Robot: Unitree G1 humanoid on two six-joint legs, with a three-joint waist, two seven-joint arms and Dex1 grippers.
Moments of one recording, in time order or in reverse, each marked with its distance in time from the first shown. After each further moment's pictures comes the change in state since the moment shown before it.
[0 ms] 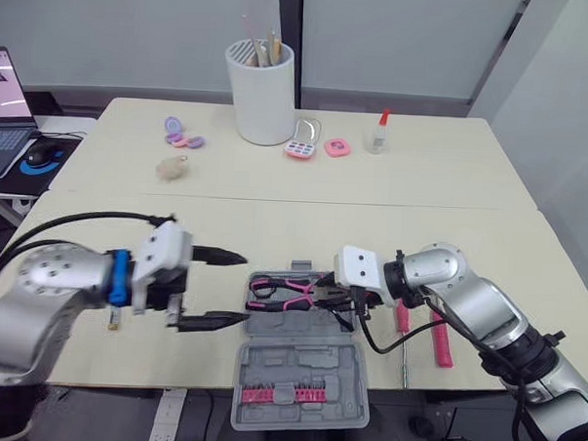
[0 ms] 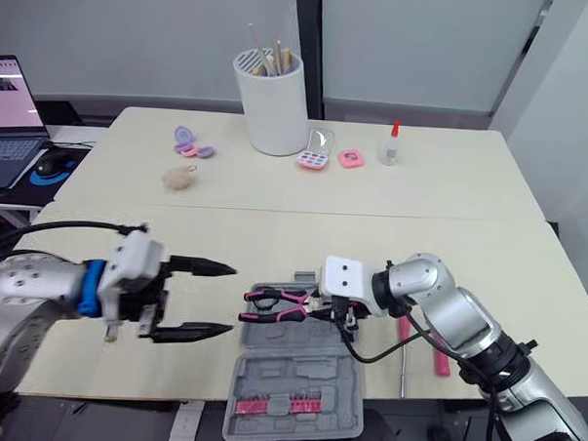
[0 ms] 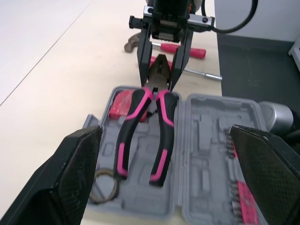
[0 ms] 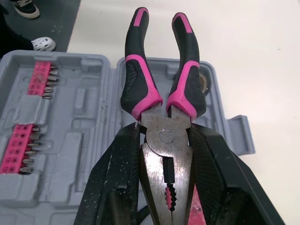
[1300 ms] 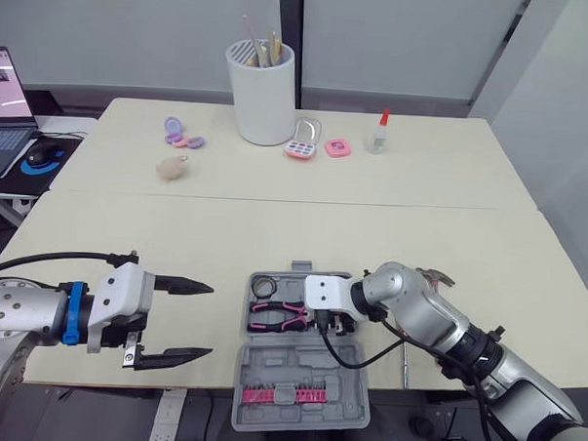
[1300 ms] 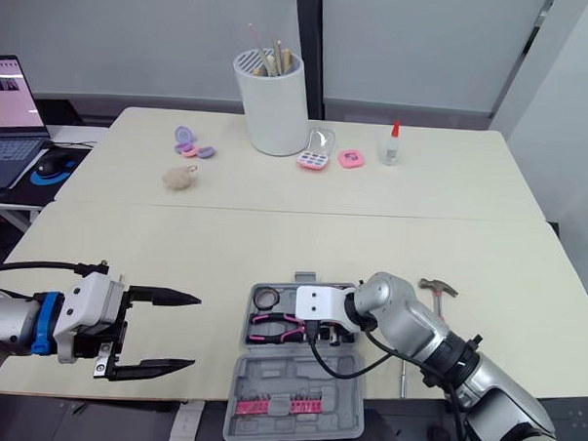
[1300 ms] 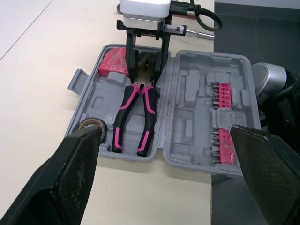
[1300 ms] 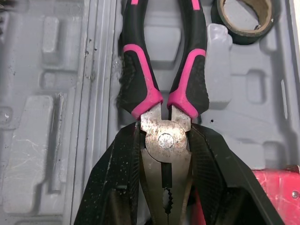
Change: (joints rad) left arm 0.236 0.041 0.096 0.002 0.042 -0.157 -0.033; right arm -0.040 0.152 0.196 0.209 -0.269 0.041 -0.027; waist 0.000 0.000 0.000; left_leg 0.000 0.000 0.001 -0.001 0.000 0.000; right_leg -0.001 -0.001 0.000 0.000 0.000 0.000
